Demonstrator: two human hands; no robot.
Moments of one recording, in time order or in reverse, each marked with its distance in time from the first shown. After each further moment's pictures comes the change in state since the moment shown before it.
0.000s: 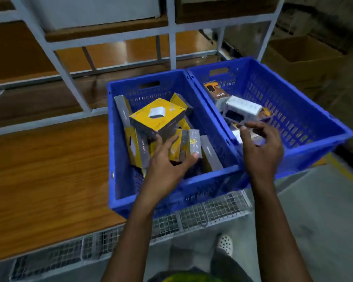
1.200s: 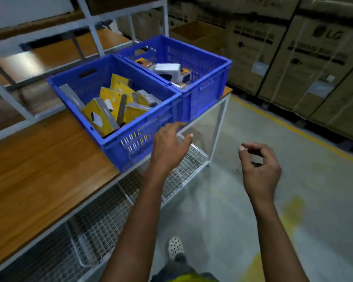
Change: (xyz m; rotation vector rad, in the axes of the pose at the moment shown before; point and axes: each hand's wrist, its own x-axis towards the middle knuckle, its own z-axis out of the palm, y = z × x) left_hand -0.166 -0.021 0.028 0.269 -0.227 0.570; right_hand -0.295 -0.061 -0.208 -0.152 0.380 0.178
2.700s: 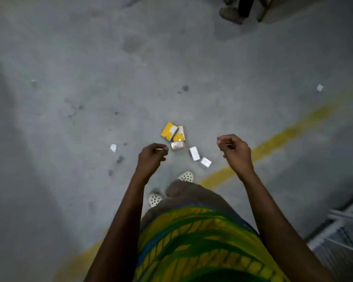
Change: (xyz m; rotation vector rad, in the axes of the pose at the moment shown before) left_hand -0.665 0.373 0.439 0.429 -2.457 1.159; right_hand -0.507 0.076 -0.432 -0.185 2.343 1.242
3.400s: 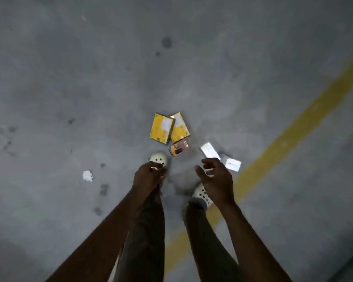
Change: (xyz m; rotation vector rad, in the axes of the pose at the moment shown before) left_hand 0.421 -0.192 0.109 0.316 -0.213 -0.450; right_hand 0.231 0.280 0.261 0.002 0.024 0.424
